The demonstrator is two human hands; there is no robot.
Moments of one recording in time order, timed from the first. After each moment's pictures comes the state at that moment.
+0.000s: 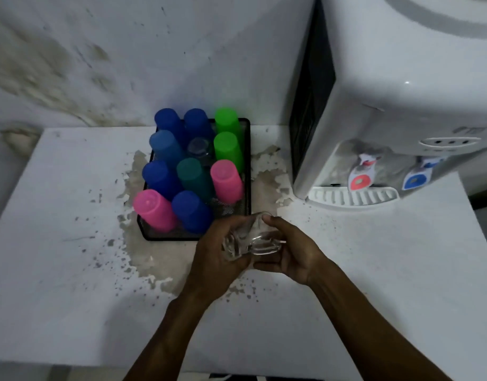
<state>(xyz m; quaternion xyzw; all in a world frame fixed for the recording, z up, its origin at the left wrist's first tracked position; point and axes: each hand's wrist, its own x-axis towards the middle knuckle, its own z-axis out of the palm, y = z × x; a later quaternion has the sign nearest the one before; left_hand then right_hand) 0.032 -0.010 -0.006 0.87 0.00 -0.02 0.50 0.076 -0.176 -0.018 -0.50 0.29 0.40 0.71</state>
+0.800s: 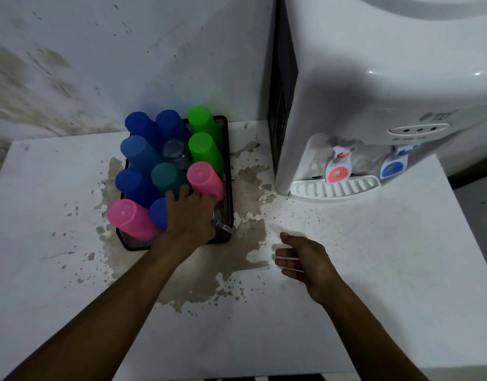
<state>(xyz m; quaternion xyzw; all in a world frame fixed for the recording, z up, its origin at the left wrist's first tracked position) 0.127 0.002 -0.016 0.98 -0.08 -0.15 -0.07 0.048 -0.227 -0.044 -0.60 0.36 0.28 0.66</state>
